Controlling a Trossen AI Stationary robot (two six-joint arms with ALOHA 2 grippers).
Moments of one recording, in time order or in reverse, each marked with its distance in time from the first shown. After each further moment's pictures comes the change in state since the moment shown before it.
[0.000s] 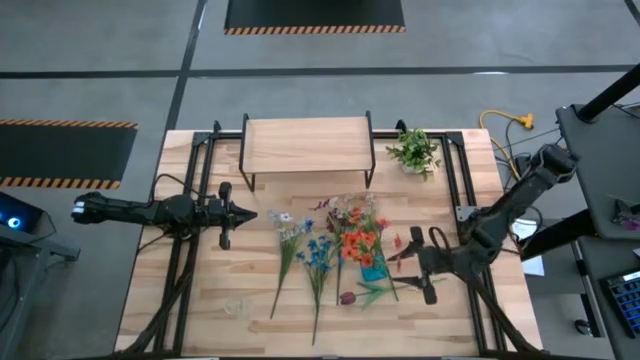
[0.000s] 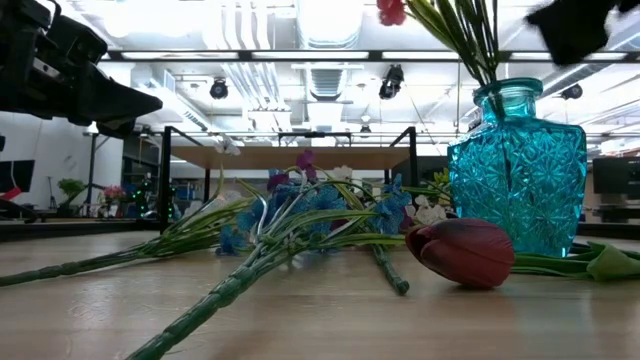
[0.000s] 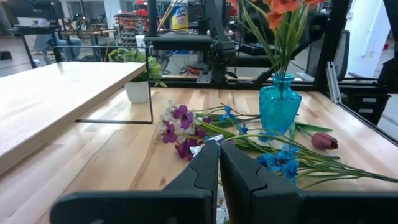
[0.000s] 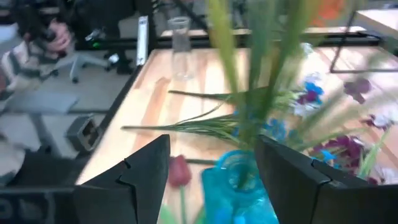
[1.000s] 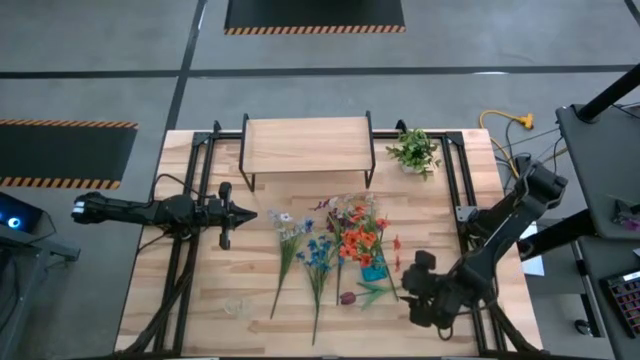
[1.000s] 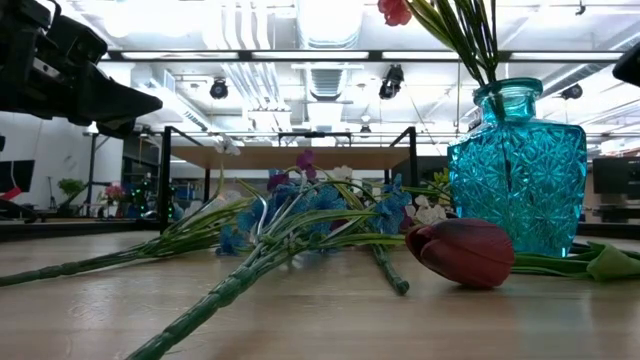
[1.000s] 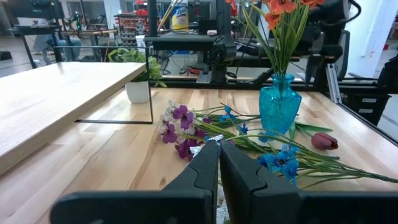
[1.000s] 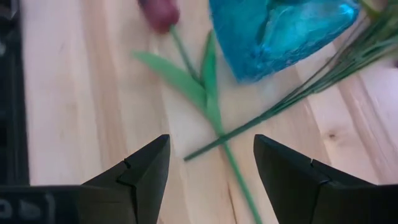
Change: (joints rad) left arm 0.000 0.000 0.000 0.000 0.000 0.000; right arm 0.084 0.430 0.374 -0.751 -0.176 0.730
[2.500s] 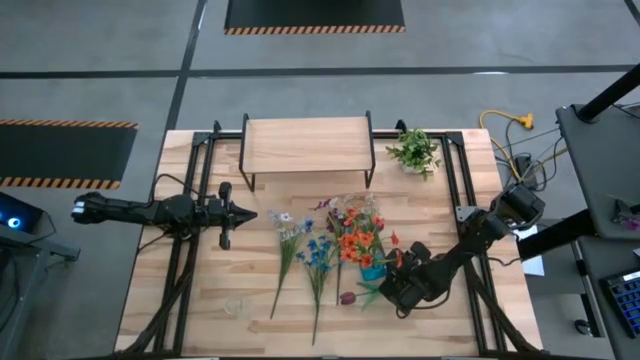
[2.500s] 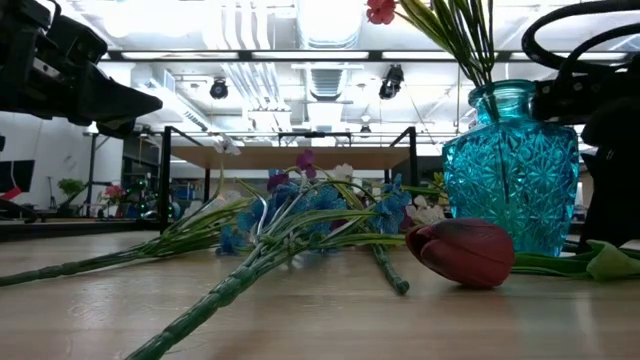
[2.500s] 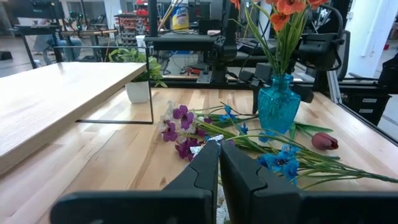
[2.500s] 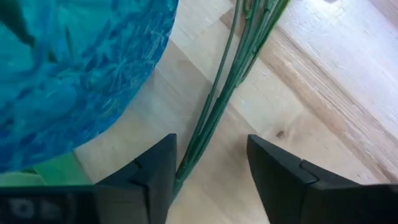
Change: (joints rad) left arm 0.000 0.000 0.000 0.000 0.000 0.000; right arm -0.189 0.265 -0.025 -0.030 -0.002 0.350
